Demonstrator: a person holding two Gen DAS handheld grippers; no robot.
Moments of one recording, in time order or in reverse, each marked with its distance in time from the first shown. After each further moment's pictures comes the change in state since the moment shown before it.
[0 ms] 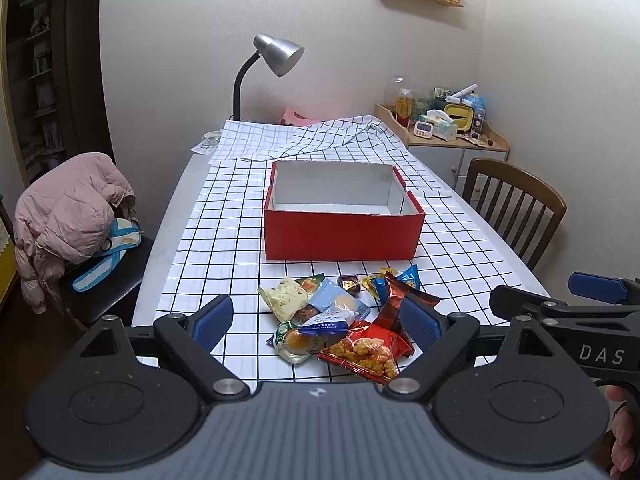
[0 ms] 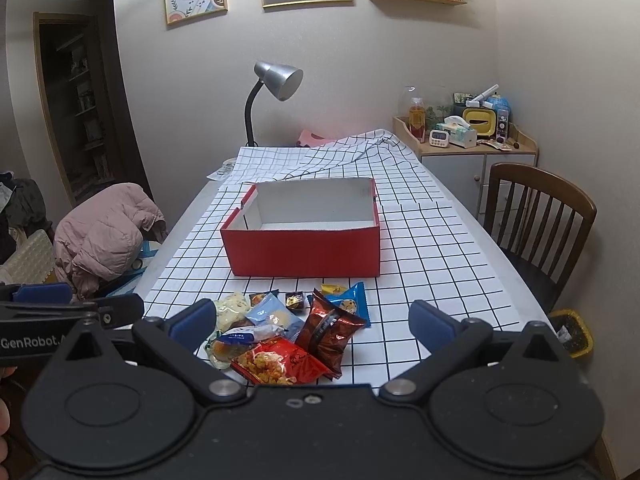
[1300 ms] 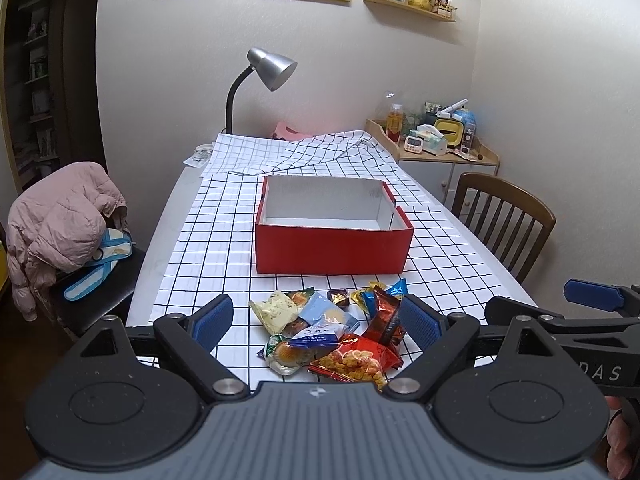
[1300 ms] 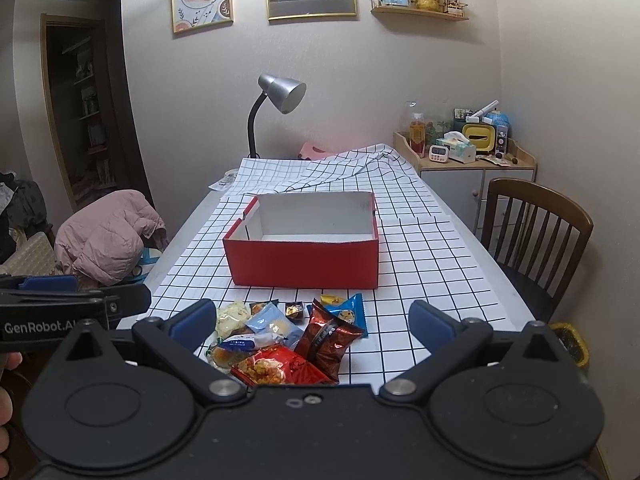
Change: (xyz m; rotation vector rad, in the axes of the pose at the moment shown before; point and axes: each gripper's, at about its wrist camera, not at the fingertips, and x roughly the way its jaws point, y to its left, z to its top) left arm -0.009 0.002 -0.001 -0.007 -0.043 -0.033; right arm -0.012 0.004 -0.004 -0.021 -0.043 -0.008
